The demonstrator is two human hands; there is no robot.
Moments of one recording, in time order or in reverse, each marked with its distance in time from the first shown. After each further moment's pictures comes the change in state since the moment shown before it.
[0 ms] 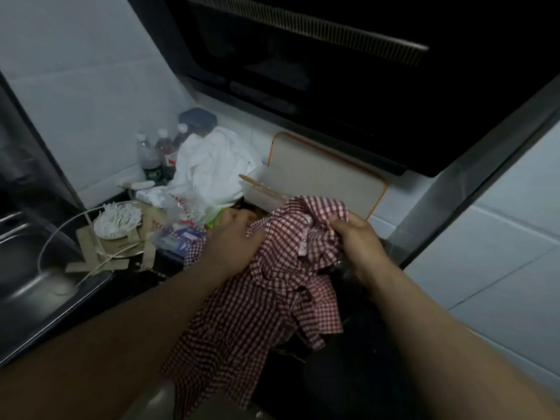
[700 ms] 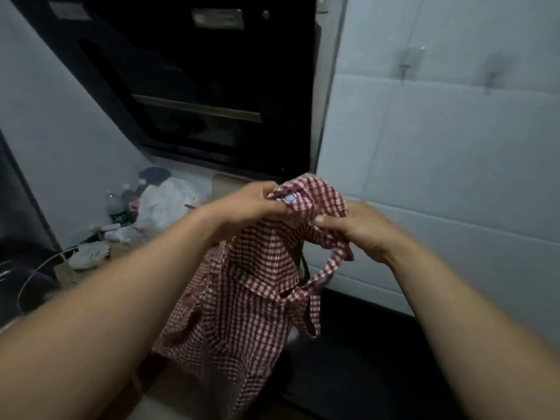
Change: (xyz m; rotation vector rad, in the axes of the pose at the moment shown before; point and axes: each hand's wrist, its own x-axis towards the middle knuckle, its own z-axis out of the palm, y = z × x) left_hand -0.197 0.306 -0.033 -0.471 -0.435 0.308; right_hand -0.246 -0.084 -0.232 -0.311 -0.135 -0.382
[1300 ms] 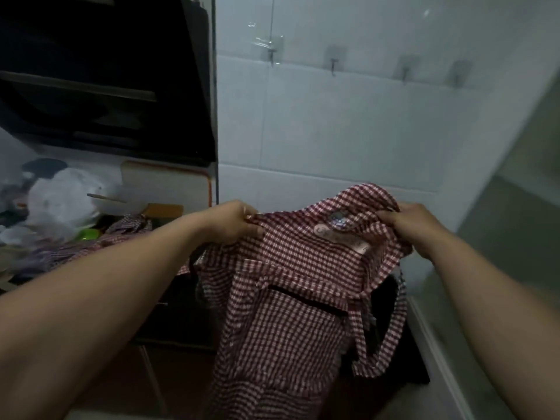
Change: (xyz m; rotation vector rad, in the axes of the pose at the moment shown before) left_hand -0.014 0.008 0.170 0.619 -0.286 0.047; right_hand -0.235 0.063 -0.198 -0.198 0.596 0.362
